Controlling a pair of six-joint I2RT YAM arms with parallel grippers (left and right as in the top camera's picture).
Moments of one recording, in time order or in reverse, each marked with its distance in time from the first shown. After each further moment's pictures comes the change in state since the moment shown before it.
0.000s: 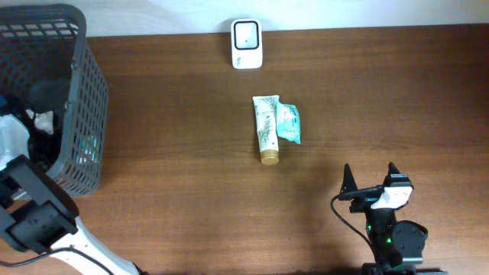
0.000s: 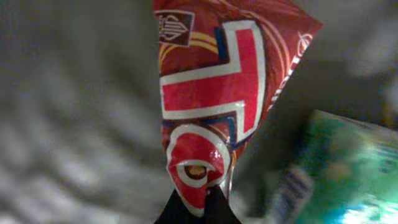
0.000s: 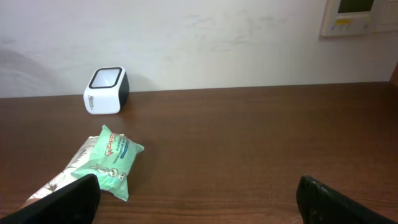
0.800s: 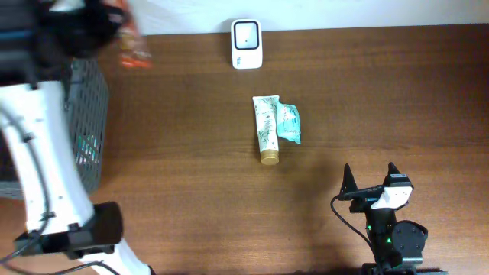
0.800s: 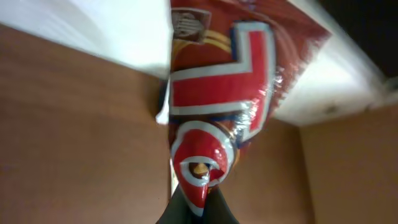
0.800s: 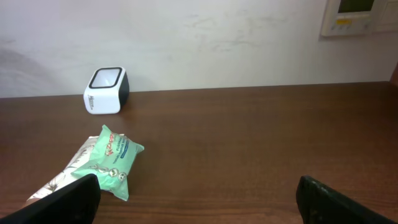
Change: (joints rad) left arm -0.519 -0.224 0.841 -0.287 0.505 -0.724; right arm 0.000 0.000 0.000 0.000 0.000 0.000
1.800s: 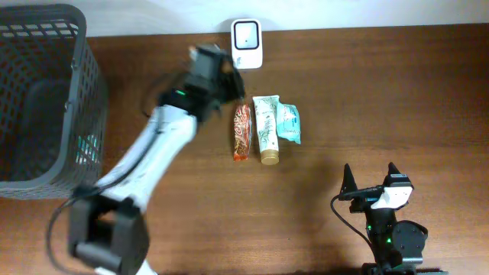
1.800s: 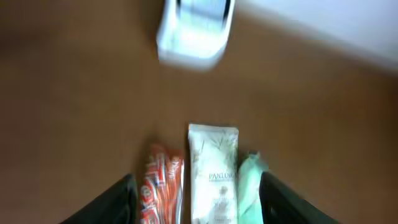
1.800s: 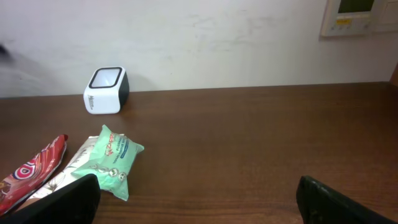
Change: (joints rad) left arm -0.480 -0.095 -0.989 0.803 -0.480 -0.145; right arm 0.000 0.000 0.000 0.000 0.000 -0.002
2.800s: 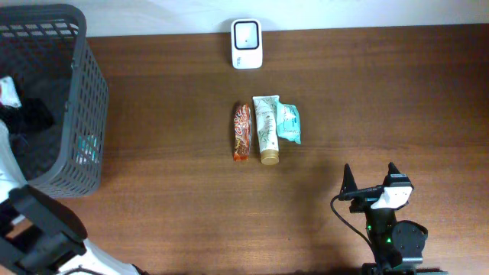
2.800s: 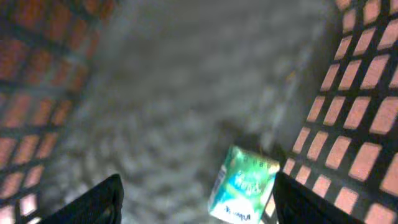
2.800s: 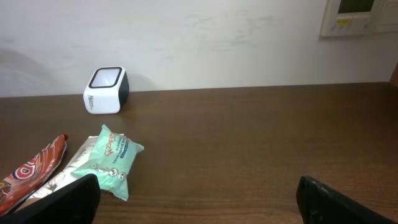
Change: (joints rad) left arm 0.998 0.113 0.267 -0.536 0.072 0.719; right arm 0.000 0.000 0.000 0.000 0.000 0.000
